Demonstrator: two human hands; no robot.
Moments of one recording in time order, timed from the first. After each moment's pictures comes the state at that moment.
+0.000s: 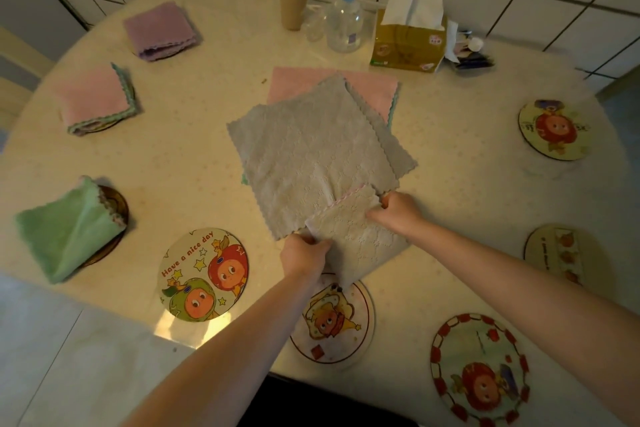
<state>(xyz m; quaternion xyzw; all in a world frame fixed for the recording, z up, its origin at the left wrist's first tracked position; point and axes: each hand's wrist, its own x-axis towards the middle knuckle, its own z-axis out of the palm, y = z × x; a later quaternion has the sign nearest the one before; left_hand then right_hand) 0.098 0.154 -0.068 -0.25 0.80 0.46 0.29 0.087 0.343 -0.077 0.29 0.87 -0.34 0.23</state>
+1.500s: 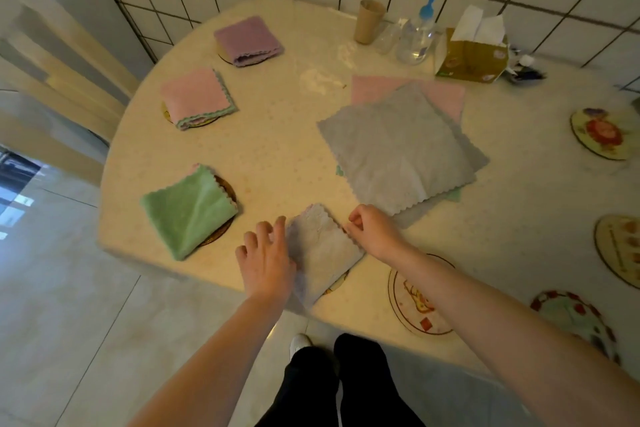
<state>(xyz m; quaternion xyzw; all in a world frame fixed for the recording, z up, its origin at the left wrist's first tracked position) 0.082 -0.102 -0.063 0.08 0.99 0.07 0.09 0.078 0.106 -0.074 0.16 0.93 -0.30 0.15</state>
